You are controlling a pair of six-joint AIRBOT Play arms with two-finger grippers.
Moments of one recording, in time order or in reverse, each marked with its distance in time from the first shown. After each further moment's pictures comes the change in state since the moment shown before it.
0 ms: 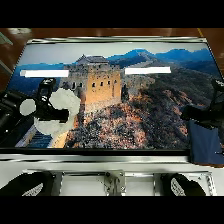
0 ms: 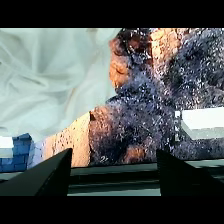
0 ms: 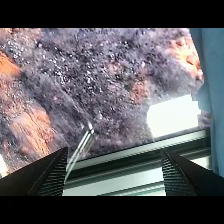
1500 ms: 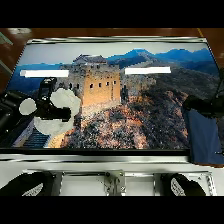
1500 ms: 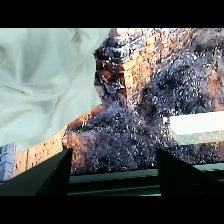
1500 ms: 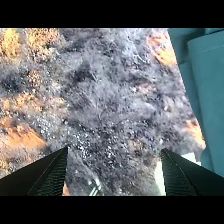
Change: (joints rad) left arm 0.000 -0.003 0.000 -0.038 0.044 -0.002; right arm 0.000 0.000 0.000 0.009 -0.232 -0.001
